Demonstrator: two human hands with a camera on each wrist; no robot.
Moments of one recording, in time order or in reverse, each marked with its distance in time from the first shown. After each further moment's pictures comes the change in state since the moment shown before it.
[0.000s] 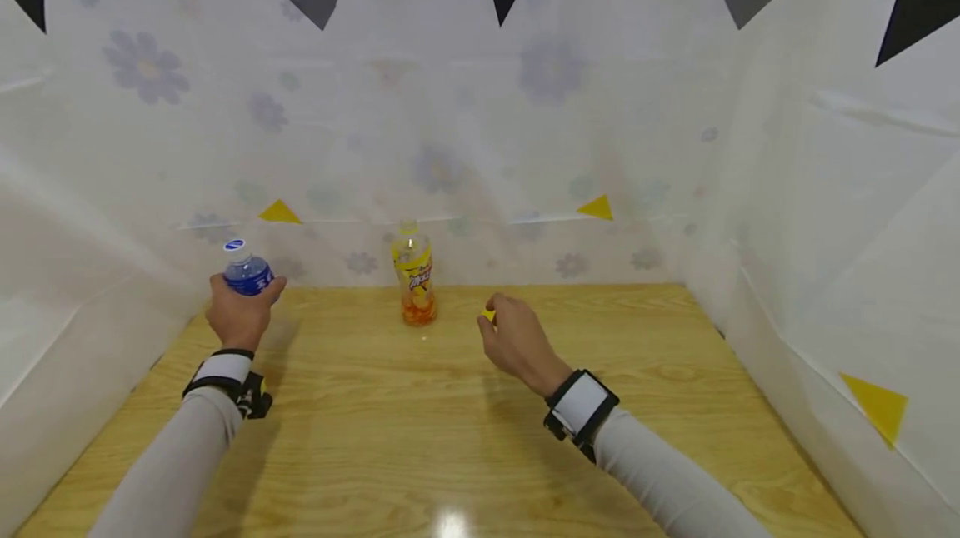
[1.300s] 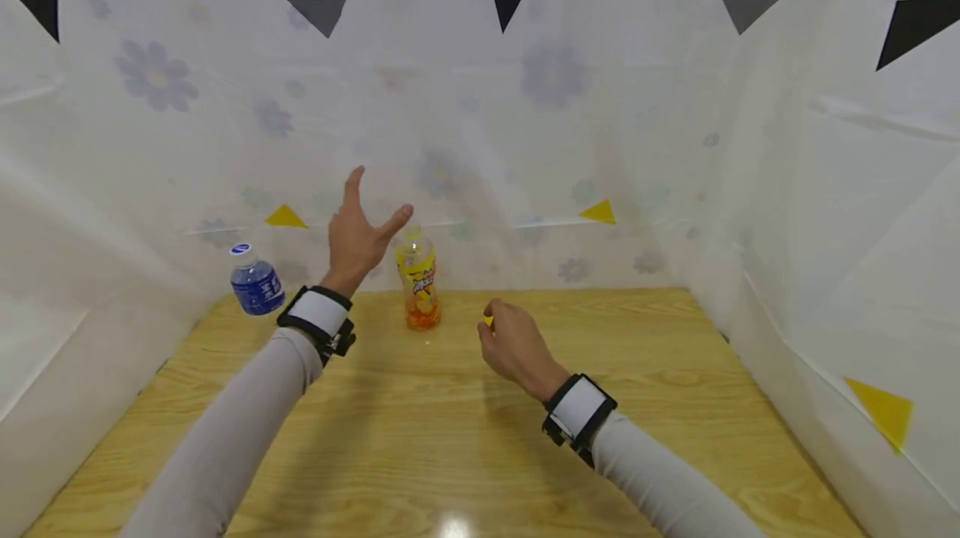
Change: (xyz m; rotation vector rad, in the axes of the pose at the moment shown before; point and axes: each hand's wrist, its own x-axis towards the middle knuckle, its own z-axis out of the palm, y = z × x) left_hand -0.056 0.160 0.087 0.001 -0.267 0.593; right_hand 0.000 0.000 0.005 0.030 -0.005 0.007
